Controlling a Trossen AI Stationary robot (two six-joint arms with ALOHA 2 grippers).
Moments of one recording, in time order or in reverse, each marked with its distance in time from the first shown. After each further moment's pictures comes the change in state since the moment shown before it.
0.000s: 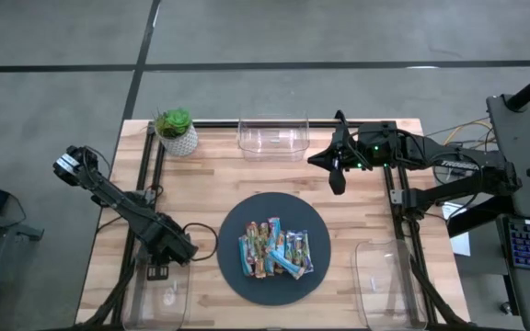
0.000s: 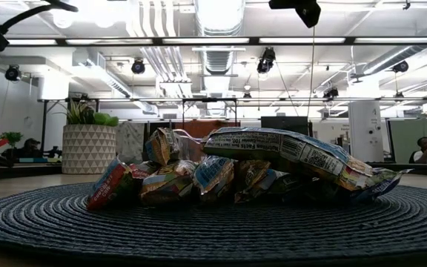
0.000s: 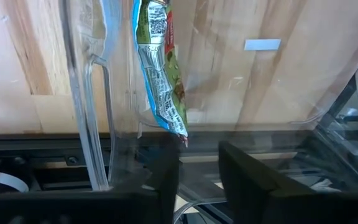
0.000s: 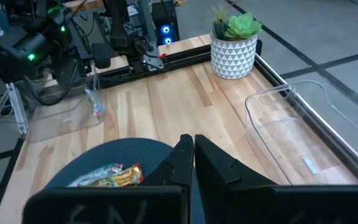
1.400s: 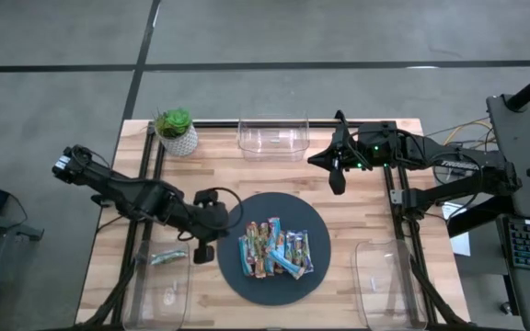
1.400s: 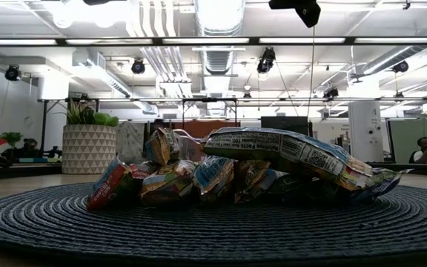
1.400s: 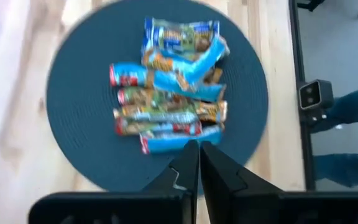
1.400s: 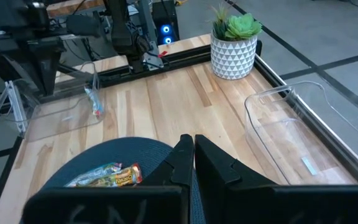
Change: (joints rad) left arm 0.212 0.002 0.396 0.336 -0.522 0.295; right arm 0.000 0.000 0.000 -0.001 -0.001 -0.008
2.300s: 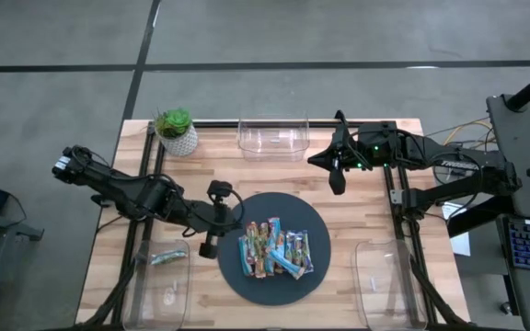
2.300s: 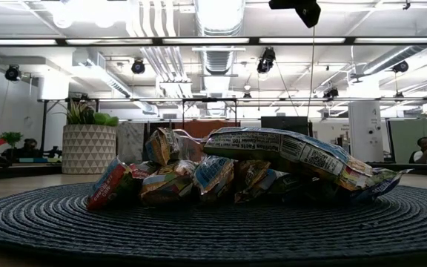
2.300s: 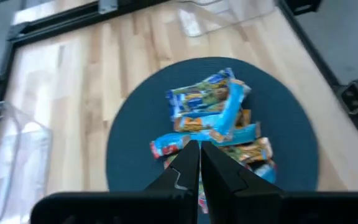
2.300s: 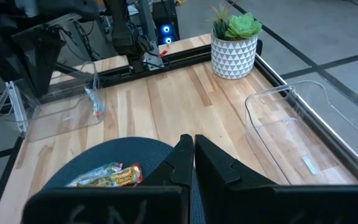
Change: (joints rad) left arm 0.032 0.001 -0.001 0.164 -0.125 0.417; right arm 0.000 0.000 0.000 0.000 -0.002 0.003
